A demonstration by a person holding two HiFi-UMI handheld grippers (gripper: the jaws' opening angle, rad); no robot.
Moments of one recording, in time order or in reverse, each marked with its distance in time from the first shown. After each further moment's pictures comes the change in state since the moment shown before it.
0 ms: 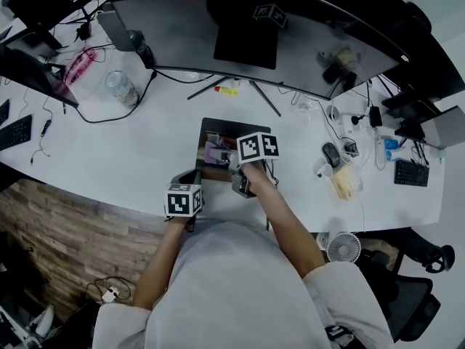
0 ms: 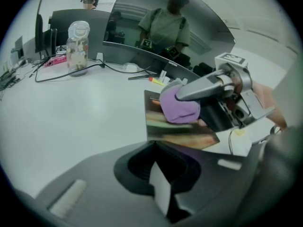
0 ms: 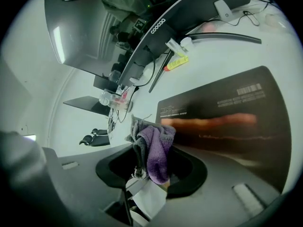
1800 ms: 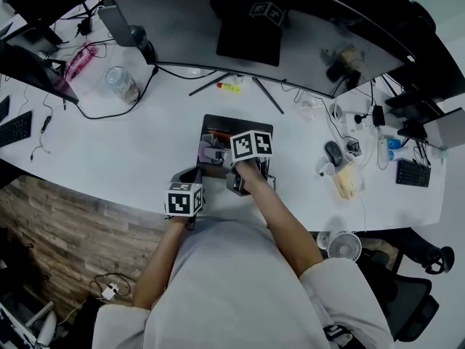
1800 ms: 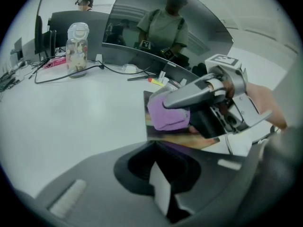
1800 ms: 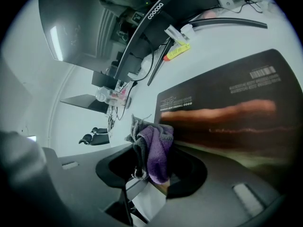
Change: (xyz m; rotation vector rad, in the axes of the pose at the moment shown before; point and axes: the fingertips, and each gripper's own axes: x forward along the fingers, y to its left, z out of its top) left arm -0.001 0.001 0.000 0.016 -0.011 -0.001; right arm 0.026 -0.001 -0.009 0.013 0.031 0.004
